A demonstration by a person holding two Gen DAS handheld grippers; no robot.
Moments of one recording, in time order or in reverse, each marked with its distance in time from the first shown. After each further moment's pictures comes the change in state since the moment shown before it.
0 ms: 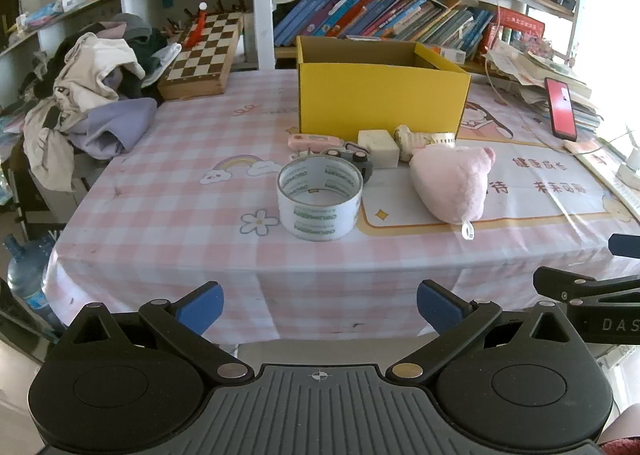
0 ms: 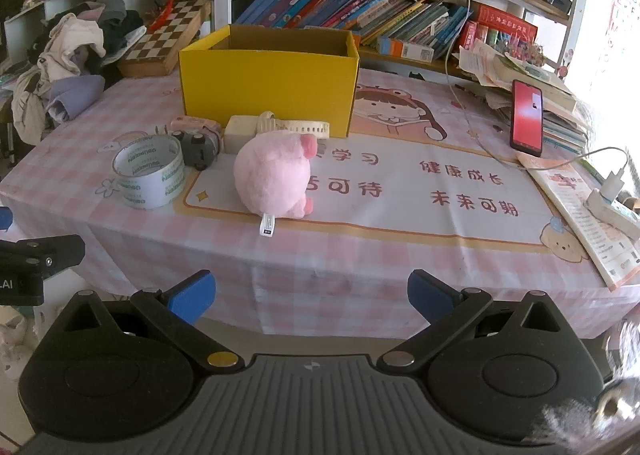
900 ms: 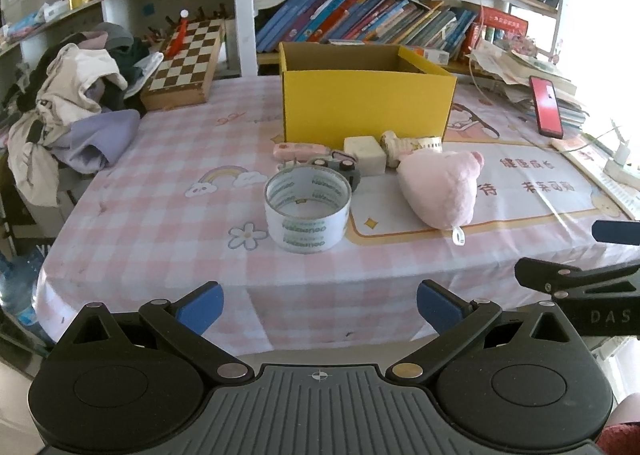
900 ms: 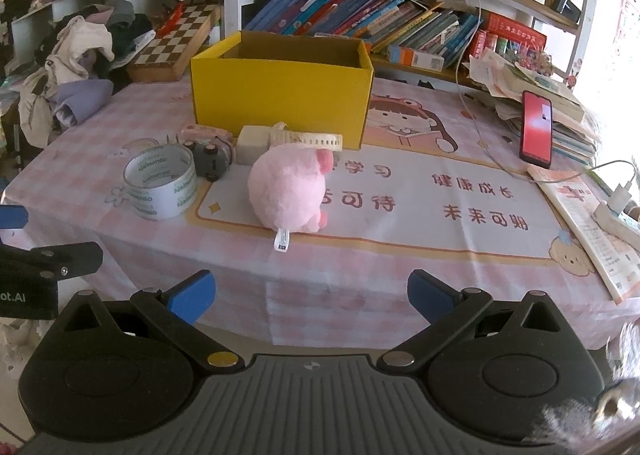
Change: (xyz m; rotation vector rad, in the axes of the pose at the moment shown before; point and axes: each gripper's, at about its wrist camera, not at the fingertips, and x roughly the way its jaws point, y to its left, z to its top) left arm 0.003 0.004 0.010 0.038 -0.009 -0.049; right arm -0.001 0.009 0.014 -0.013 -0.011 0.015
